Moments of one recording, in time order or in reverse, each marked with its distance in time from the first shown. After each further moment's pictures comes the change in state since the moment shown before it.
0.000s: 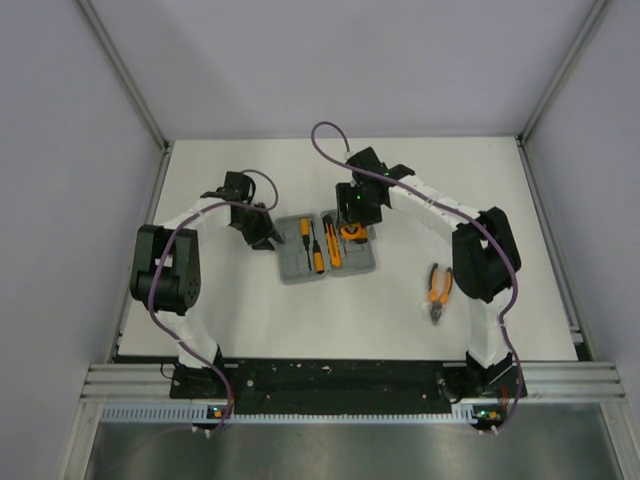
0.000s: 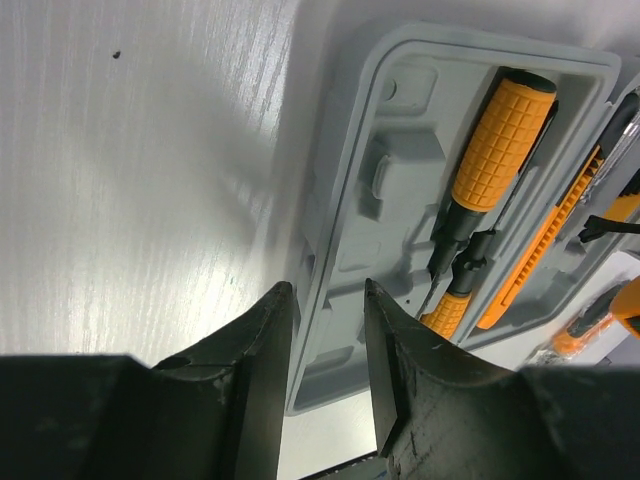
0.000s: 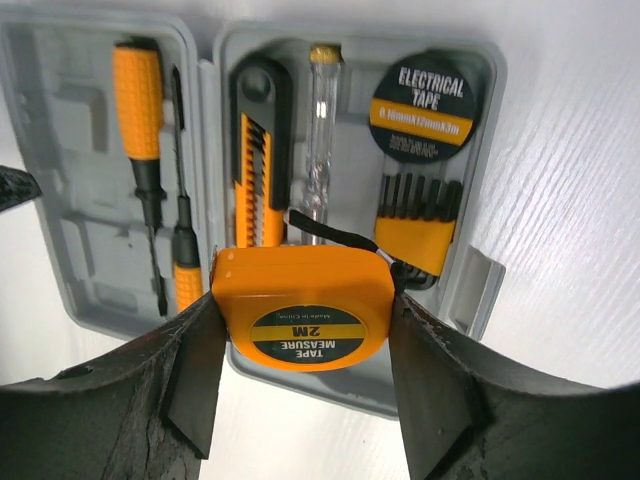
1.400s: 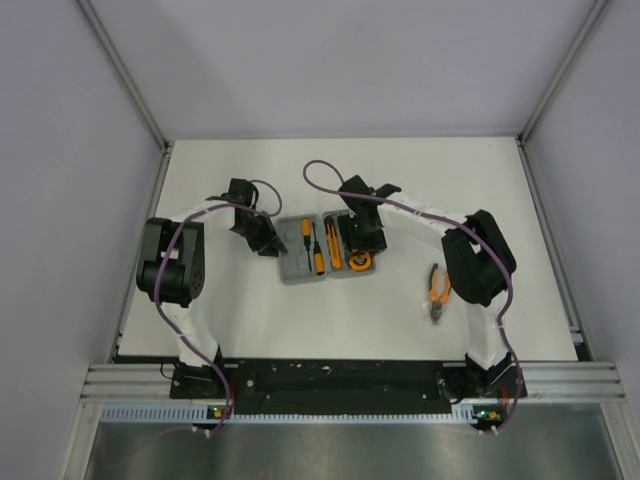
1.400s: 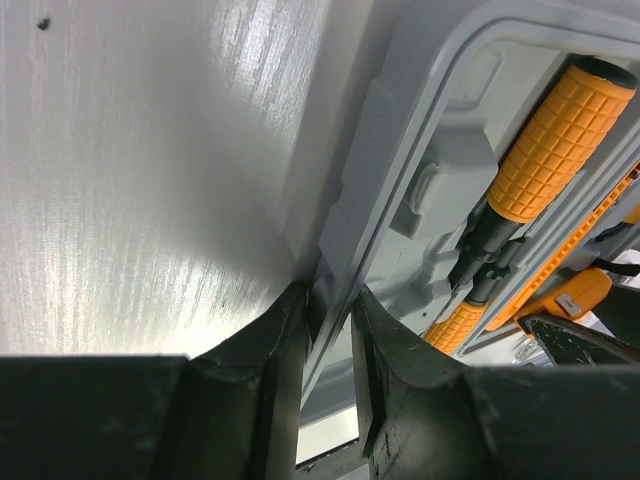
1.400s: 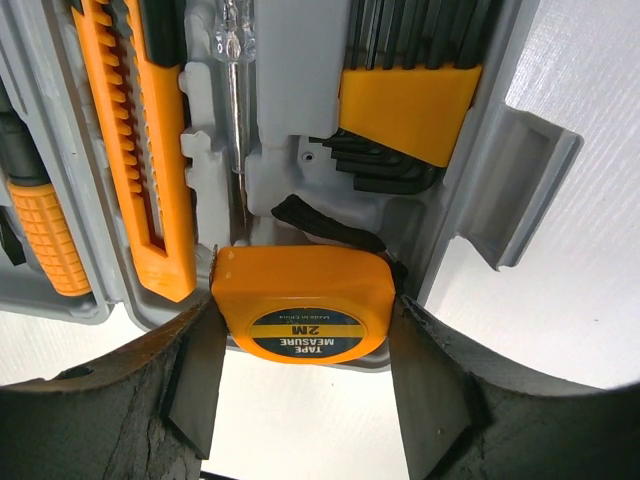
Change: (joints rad) left arm 0.000 0.079 -0.021 0.024 0.080 -0.015; right arm 0.075 -0.006 -0.162 -0.103 0.083 0.008
